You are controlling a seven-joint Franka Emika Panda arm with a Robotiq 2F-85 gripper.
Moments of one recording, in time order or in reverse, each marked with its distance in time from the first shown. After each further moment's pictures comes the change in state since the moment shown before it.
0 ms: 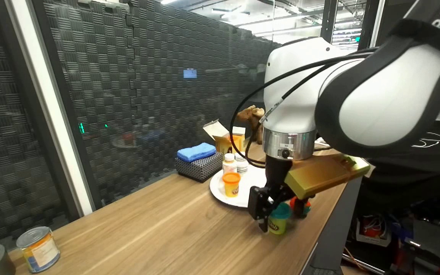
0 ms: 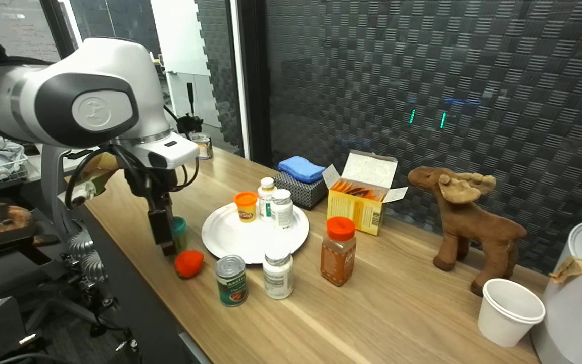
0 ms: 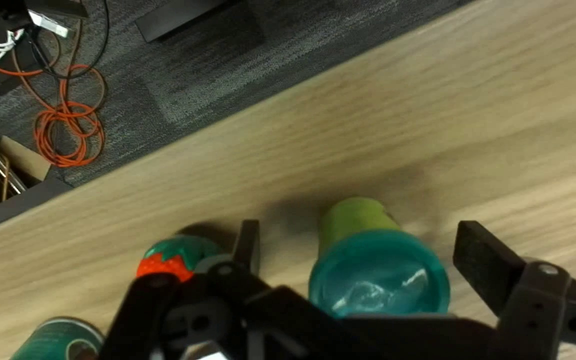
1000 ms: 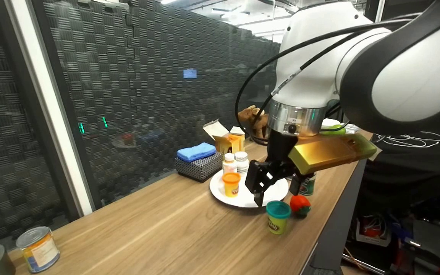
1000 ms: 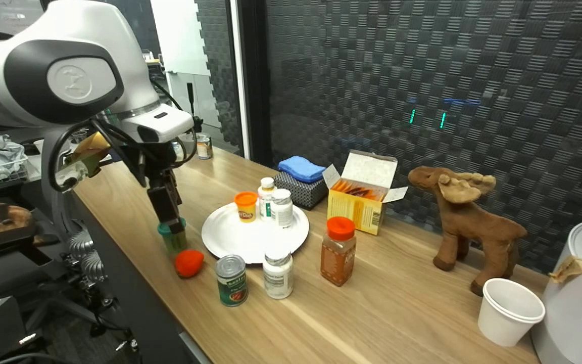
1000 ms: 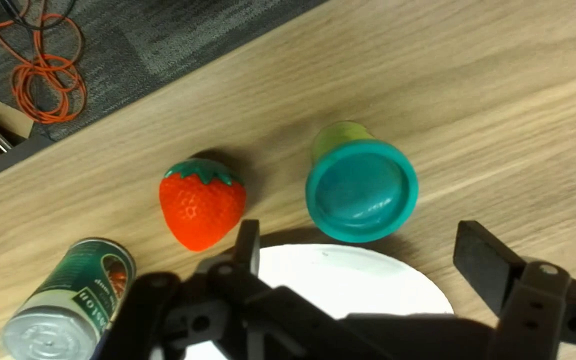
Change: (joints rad) arm -0.028 -0.123 0.006 -0.042 -0.079 0.045 0.072
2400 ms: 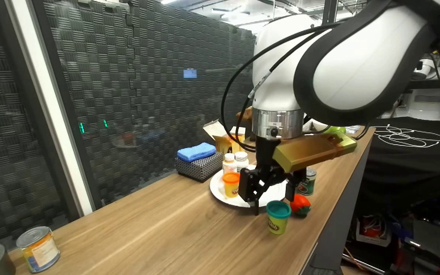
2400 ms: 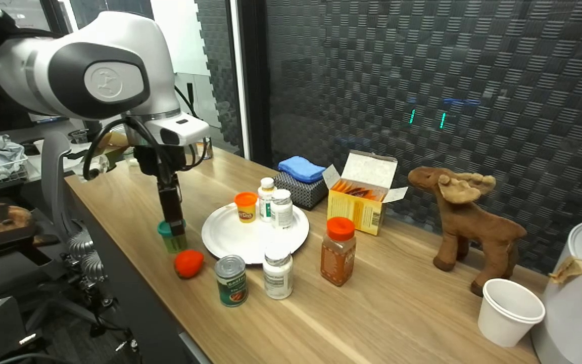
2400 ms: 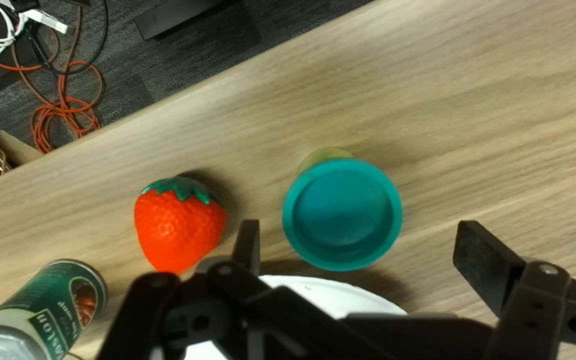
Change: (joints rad) arm -0.005 0.102 0.019 0.129 0.121 -0.161 -0.132
